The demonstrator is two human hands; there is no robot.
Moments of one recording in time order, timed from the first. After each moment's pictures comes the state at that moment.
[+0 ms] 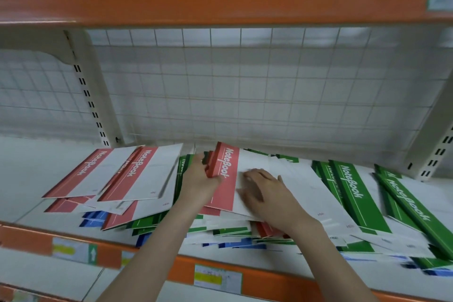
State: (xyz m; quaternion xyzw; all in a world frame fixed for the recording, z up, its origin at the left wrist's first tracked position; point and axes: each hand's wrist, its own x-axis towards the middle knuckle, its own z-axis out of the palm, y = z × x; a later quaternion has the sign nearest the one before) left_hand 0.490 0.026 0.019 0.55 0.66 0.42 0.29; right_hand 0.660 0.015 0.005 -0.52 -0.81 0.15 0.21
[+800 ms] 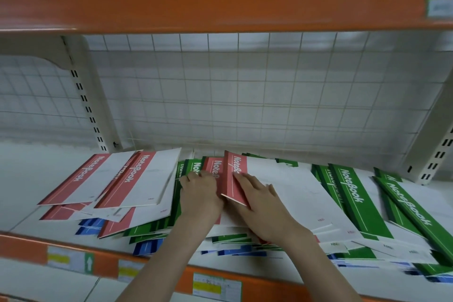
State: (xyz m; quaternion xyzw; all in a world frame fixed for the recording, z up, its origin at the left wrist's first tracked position) left_hand 0.504 0.019 0.016 0.61 0.78 0.13 0.04; right_hand 0.645 0.009 0.003 -0.52 -0.83 0.16 0.17
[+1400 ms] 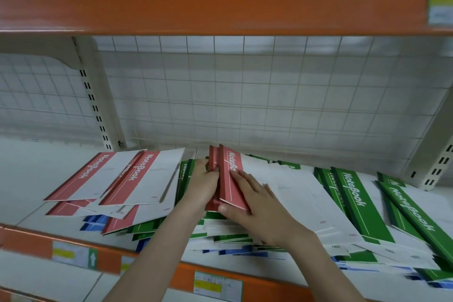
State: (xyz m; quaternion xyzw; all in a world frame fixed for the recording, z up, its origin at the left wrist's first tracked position) left_hand 0.500 0.021 0.032 0.41 0.55 0.54 0.48; right_hand 0.645 0.001 0.010 -0.47 -0.84 0.21 0.17
